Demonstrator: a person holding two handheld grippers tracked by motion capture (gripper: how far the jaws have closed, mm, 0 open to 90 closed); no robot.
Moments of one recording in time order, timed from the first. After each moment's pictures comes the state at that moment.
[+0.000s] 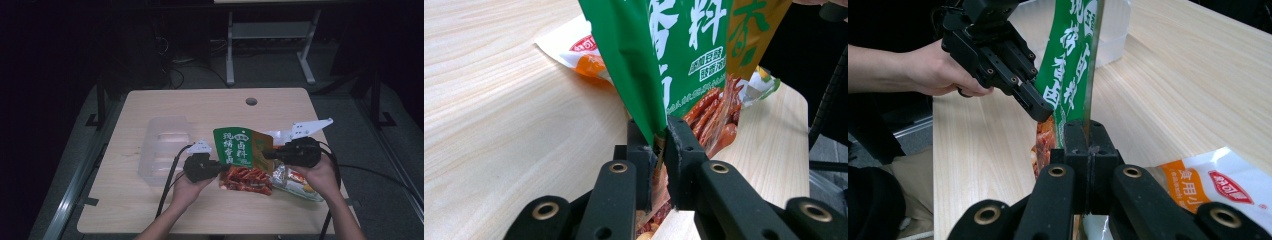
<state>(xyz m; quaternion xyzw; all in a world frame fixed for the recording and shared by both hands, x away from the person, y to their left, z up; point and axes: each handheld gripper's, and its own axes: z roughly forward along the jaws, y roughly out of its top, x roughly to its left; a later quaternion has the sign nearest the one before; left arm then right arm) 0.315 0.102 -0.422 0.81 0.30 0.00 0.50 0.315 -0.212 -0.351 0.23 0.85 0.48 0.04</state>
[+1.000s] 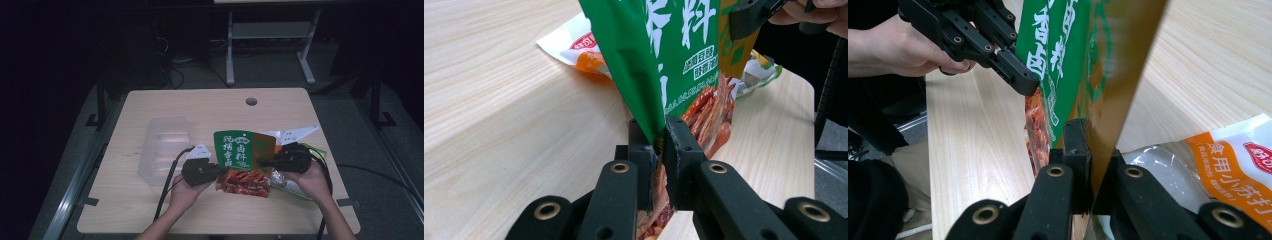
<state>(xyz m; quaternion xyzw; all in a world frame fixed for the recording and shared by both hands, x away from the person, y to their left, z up) 0.302 0.105 -0.419 0.82 0.29 0.03 0.49 0.318 -0.198 -0.380 0.25 0.85 0.45 0.01</state>
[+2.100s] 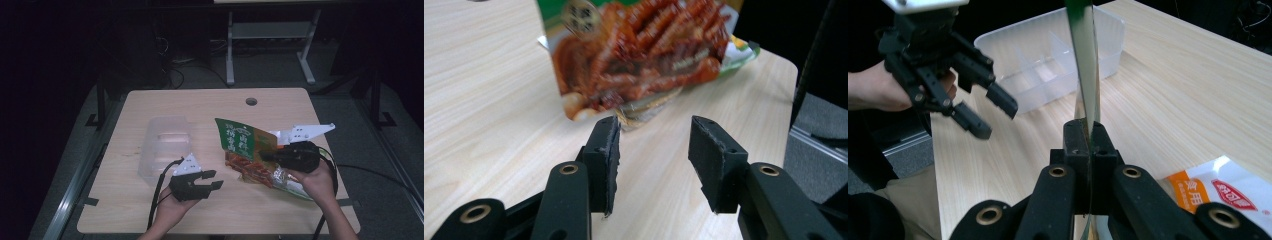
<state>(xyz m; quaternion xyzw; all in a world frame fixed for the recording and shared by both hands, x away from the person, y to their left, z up) 0.257 0.128 -0.405 0.83 0.27 0.06 0.48 0.294 -0.199 -0.339 0.25 0.83 0.49 0.06</state>
